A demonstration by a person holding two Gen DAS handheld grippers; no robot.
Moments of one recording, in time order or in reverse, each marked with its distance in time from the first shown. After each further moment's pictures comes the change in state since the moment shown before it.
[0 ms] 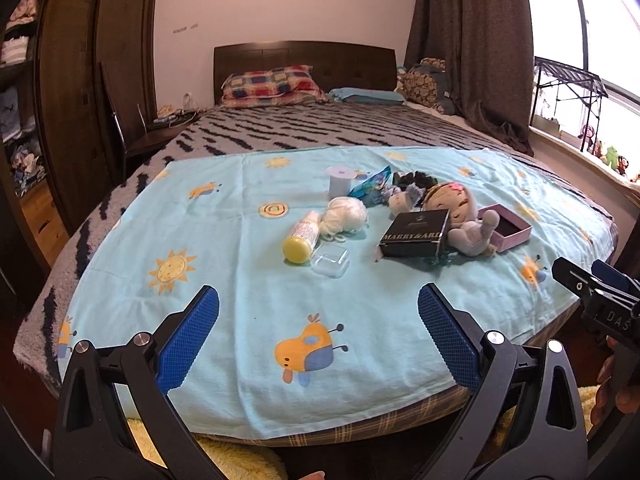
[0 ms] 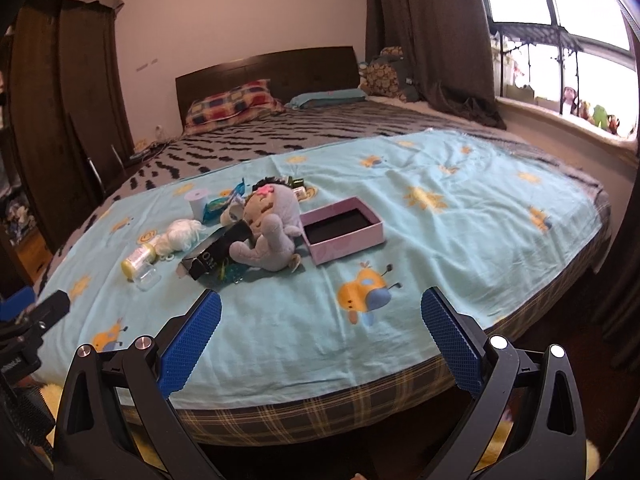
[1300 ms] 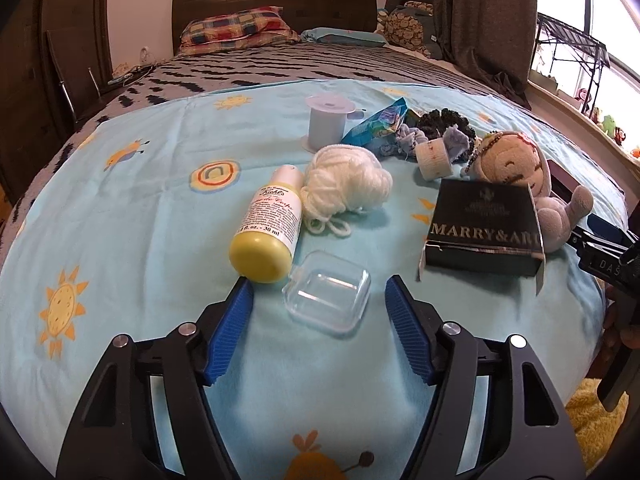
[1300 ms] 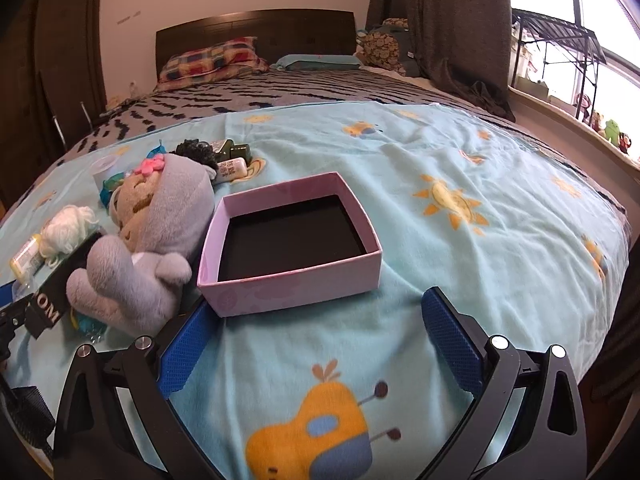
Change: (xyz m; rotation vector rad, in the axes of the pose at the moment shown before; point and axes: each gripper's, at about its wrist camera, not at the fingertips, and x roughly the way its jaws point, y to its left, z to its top) left arm 0.153 0.001 0.016 0.045 0.203 -0.101; right arm 0.144 -0.033 0.036 -0.106 0.111 -0.120
